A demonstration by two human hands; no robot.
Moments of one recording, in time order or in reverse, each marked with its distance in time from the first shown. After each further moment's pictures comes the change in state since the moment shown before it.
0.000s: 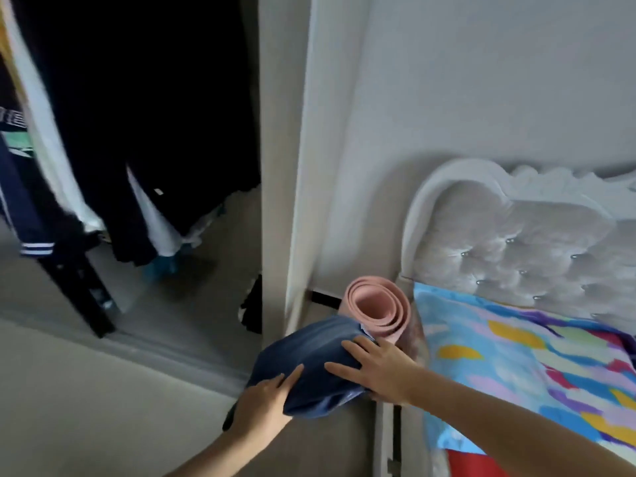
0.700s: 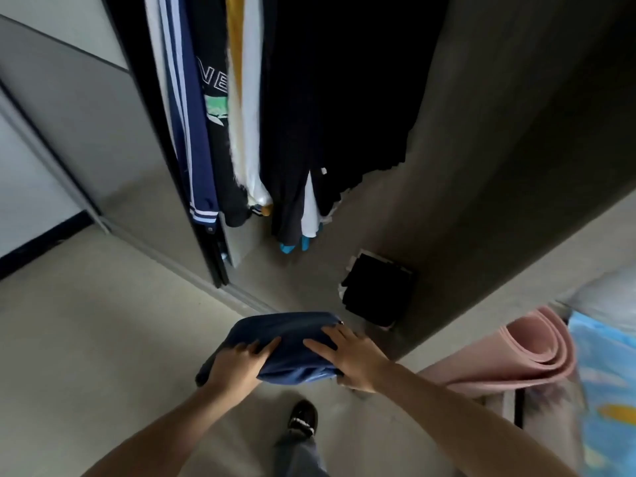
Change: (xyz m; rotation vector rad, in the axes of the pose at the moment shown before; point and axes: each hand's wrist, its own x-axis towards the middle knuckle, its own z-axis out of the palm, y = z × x) left_hand -0.118 -0.322 -0.091 0.145 -0.142 -0.294; right_hand 0.351 -0.145 -0.081 0.446 -0.039 -0.150
